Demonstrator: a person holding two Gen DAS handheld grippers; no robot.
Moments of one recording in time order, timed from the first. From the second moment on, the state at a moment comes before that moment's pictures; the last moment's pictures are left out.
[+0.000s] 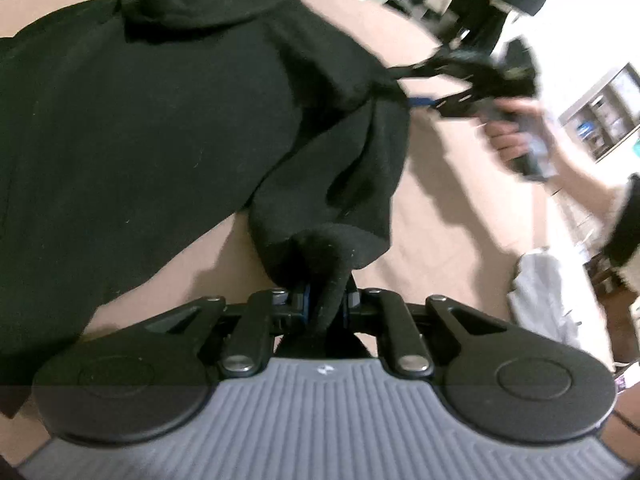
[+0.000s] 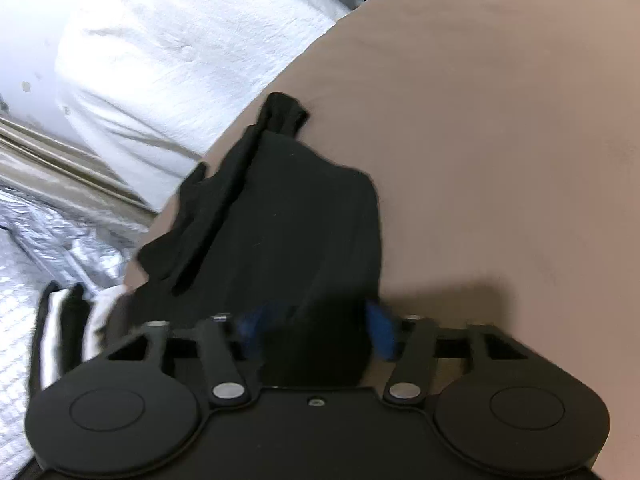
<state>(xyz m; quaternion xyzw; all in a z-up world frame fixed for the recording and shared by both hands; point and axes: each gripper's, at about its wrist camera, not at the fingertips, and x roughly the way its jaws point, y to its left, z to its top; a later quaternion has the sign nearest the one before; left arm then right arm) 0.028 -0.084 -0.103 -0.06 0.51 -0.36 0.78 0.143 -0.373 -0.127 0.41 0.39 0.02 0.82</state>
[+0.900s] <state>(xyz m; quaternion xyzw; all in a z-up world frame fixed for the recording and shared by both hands) -0.022 -0.178 -0.119 0.01 0.51 -0.44 0.74 0.111 -0.415 -0.105 0.27 0.35 -0.16 0.88</state>
